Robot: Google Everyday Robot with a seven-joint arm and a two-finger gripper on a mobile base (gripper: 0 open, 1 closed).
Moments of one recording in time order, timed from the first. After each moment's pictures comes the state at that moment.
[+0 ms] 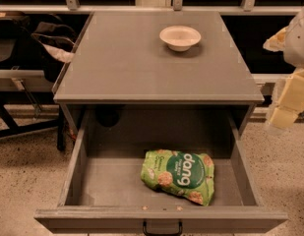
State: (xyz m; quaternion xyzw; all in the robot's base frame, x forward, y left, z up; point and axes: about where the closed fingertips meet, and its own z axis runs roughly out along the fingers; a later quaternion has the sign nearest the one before) arm 0.438 -0.217 0.976 -0.60 0.78 -0.03 0.16
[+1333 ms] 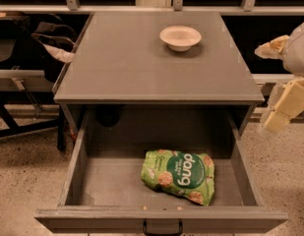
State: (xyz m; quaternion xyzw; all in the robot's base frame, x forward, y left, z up) arm 0.445 -0.207 0.961 -0.61 0.76 0.04 0.23
